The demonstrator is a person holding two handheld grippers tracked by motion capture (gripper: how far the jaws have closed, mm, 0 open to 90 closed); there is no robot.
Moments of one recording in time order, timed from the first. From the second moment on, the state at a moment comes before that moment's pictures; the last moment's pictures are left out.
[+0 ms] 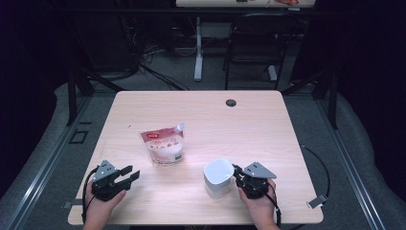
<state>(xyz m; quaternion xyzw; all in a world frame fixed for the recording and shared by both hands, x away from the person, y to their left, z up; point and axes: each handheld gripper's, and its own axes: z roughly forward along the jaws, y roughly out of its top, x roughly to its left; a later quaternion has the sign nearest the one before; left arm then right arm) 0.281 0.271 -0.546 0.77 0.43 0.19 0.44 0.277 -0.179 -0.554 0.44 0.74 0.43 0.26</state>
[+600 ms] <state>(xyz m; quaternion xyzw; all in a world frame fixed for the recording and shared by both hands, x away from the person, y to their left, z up) 0.282 0.265 -0.542 0.77 0.42 0.19 0.44 0.255 -0.198 -0.547 0.40 0.79 0.42 0.19</state>
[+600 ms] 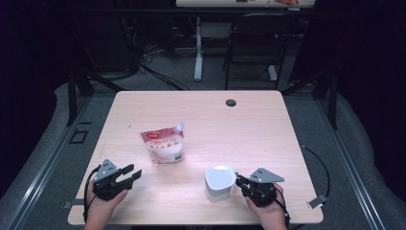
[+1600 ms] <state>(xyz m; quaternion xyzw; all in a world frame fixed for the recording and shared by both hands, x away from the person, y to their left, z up) 0.276 0.250 -0.537 0.78 0.40 0.17 0.45 0.239 -0.230 -0.515 0.39 0.78 0.47 0.17</state>
